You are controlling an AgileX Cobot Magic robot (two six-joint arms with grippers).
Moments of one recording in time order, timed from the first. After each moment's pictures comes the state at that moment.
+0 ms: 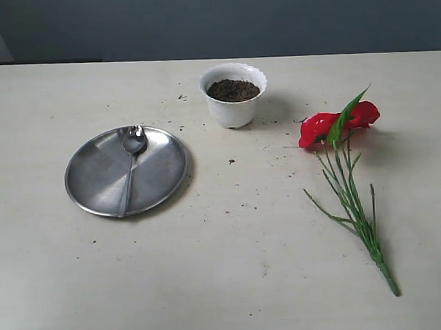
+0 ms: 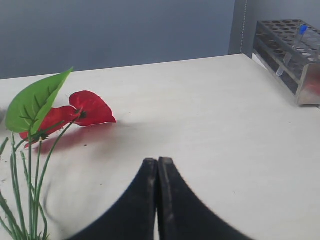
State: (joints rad) left arm 0.30 0.58 -0.50 0.33 0.25 -0.49; right arm -0.08 0.01 0.00 0.17 0.34 -0.11
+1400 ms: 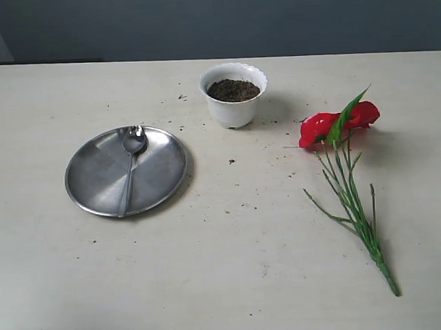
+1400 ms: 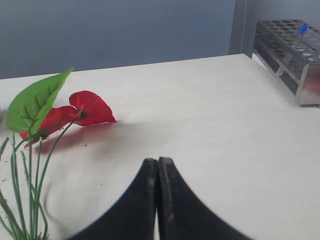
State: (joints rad) left arm 0.30 0.03 -0.06 -0.08 0.37 0.02; right arm -0.08 0.01 0.00 0.17 0.34 -0.11
